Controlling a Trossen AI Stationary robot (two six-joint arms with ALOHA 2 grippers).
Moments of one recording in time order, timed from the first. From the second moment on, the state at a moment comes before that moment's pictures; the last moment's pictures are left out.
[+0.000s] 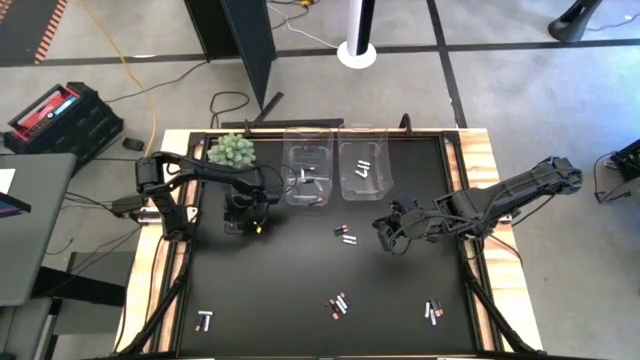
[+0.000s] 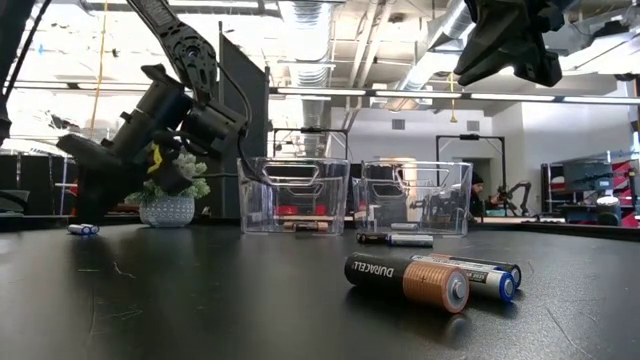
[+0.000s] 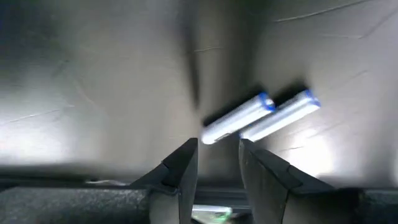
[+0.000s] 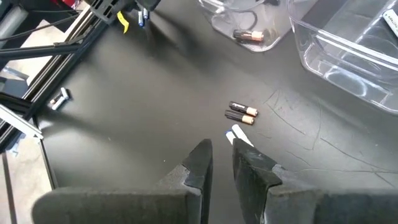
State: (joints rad) left arm 0.29 1.74 0.93 -1.23 -0.12 0.17; right arm 0.32 1.13 0.90 -0.57 0.42 1.07
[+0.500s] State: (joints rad) left arm 0.29 1.74 0.93 -1.19 -0.14 0.26; right arm 0.26 1.13 0.90 -0.57 0.42 1.07
